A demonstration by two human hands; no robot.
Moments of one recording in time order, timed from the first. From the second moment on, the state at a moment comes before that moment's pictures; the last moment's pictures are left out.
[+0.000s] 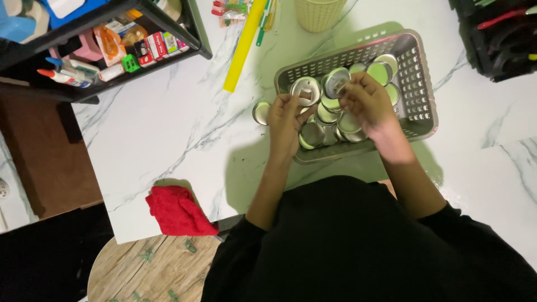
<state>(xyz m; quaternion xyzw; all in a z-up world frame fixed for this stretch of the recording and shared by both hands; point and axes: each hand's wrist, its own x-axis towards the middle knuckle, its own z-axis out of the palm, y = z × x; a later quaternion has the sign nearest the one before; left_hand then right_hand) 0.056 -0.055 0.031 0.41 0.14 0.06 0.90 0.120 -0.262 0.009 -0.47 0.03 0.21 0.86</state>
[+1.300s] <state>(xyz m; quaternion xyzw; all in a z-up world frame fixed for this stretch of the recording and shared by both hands) 0.043 -0.059 0.081 0.78 0.00 0.15 0.61 0.098 -0.243 0.023 -0.55 -0.08 0.19 0.81</state>
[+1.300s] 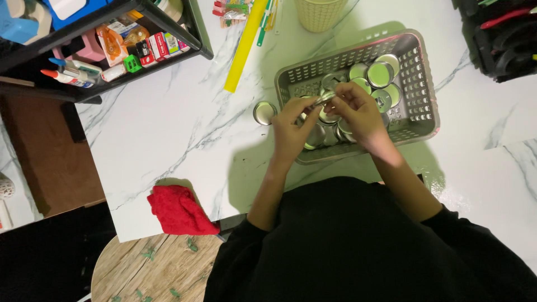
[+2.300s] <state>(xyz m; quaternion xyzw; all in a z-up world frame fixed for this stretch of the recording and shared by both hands) 0.057 -0.053 0.019 0.63 0.11 0.09 0.76 0.161 -0.284 0.052 -0.87 -0.27 0.04 0.41</state>
